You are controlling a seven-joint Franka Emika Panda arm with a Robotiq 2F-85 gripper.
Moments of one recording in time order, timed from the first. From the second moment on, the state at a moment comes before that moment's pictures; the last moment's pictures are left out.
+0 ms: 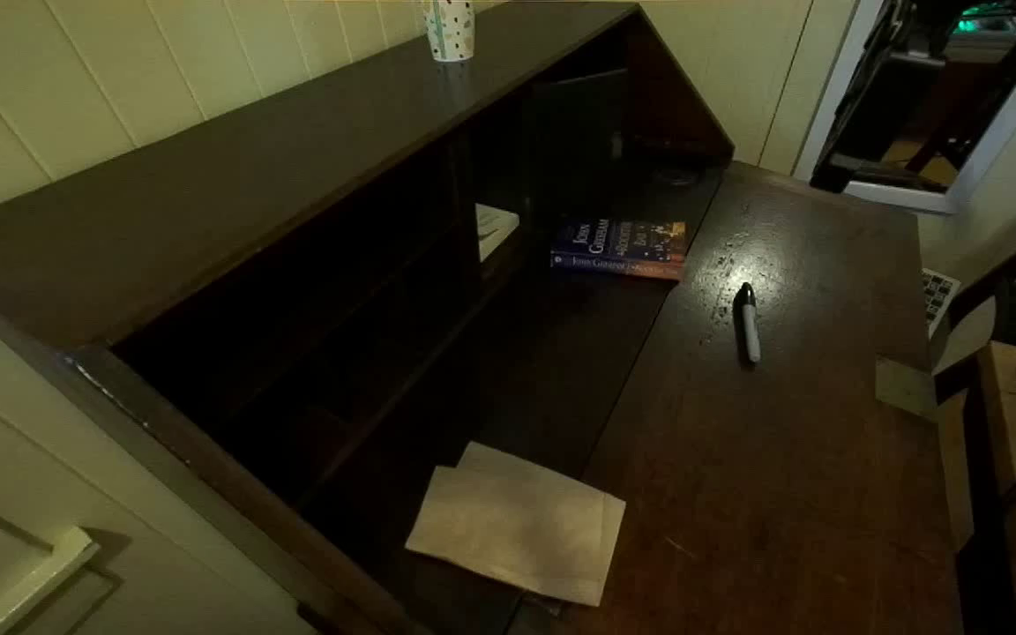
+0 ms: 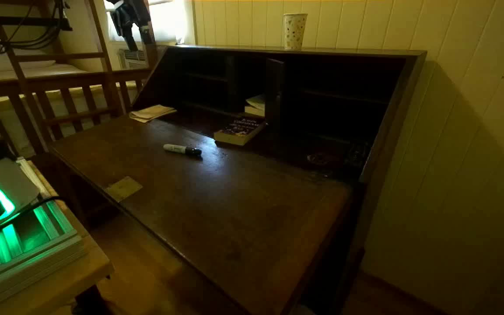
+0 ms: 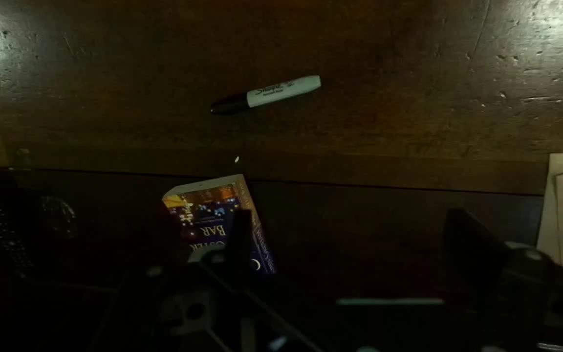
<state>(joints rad) -0.06 -0.61 0.15 -2.62 -0.19 2.12 0.17</state>
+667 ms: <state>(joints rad) -0.07 -0.60 0.13 -2.61 -0.19 2.12 0.21</state>
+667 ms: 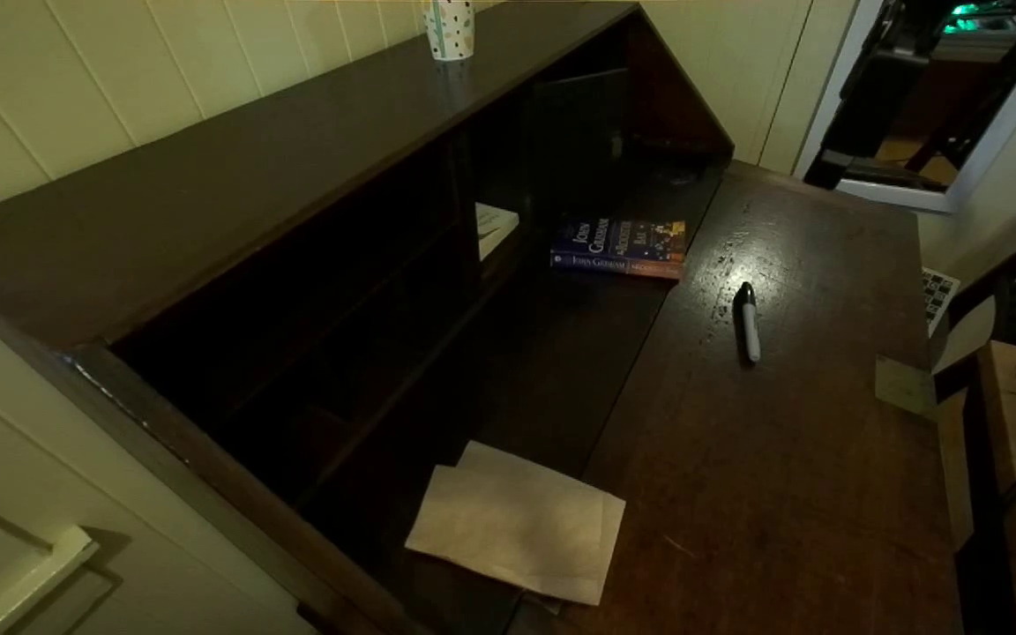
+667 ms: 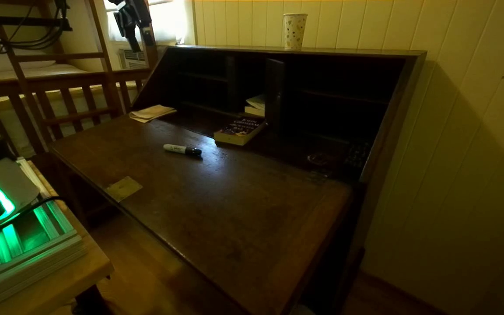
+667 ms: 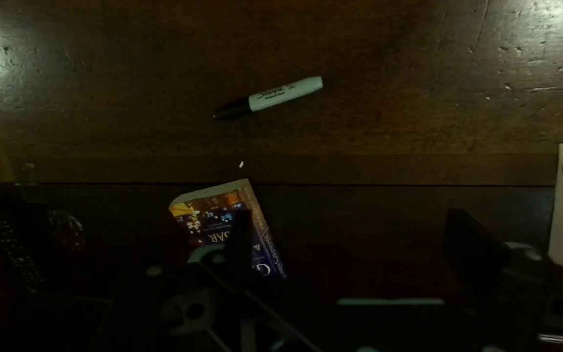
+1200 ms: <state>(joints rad) -0.11 -0.33 -0.03 -2.56 -0.14 2.43 0.17</state>
